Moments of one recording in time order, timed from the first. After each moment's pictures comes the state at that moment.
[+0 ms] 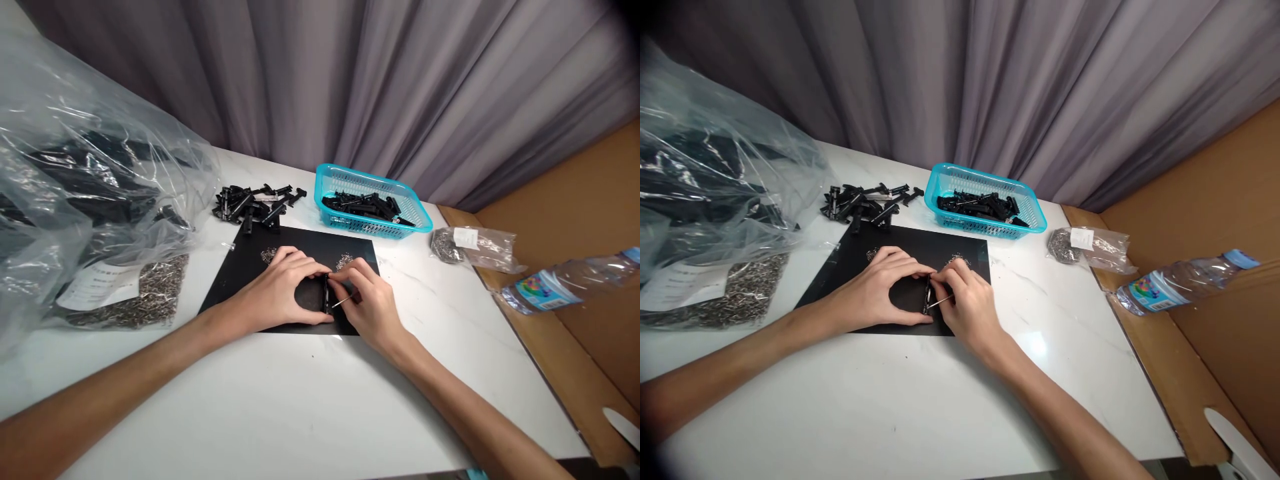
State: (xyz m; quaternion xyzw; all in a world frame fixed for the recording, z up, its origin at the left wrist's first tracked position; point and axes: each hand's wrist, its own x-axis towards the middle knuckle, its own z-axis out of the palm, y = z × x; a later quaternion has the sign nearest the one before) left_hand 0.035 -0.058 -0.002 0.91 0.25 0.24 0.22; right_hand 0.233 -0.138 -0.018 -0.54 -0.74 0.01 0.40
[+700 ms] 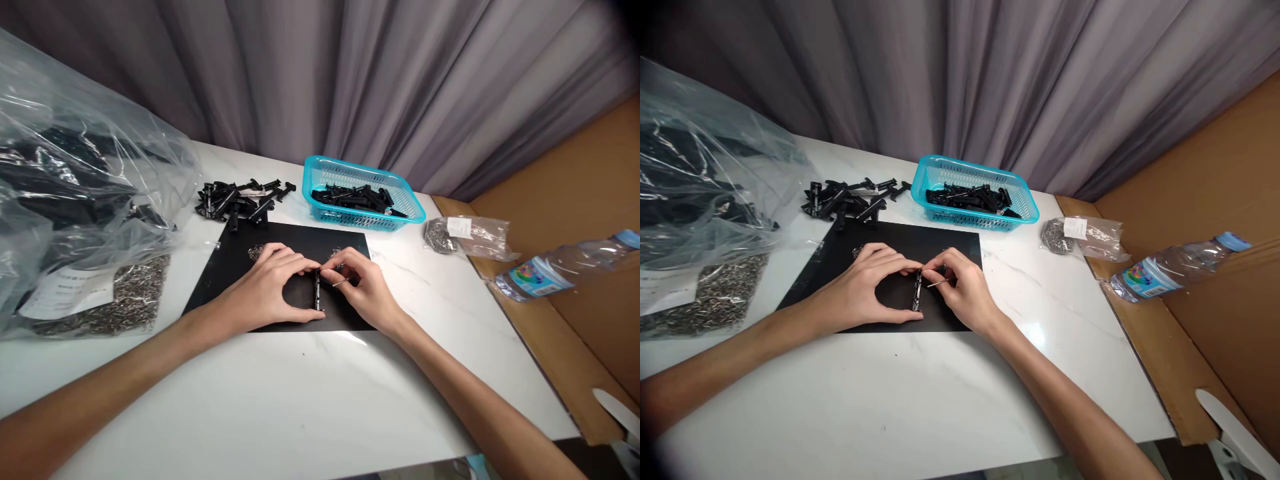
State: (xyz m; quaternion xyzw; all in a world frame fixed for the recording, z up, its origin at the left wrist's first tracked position) left_hand 0.034 -0.055 -0.004 0.92 0.25 0.23 0.18; right_hand 0.250 -0.124 -0.008 -0.52 -0.70 0.22 0.44
